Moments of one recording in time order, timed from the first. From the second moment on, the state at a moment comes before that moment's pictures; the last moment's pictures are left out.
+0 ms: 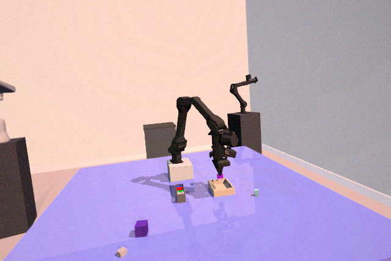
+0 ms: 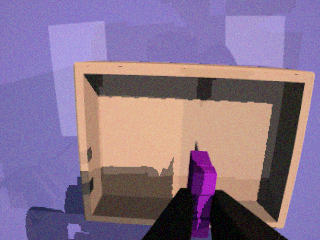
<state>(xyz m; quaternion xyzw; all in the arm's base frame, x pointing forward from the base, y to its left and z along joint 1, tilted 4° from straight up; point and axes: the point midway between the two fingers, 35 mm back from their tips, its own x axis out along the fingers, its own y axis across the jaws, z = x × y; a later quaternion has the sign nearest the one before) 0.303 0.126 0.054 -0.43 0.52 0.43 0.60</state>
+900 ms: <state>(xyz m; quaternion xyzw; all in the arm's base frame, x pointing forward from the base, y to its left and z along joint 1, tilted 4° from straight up) 0.301 0.125 0.039 -0.43 0.53 0.43 0.59</state>
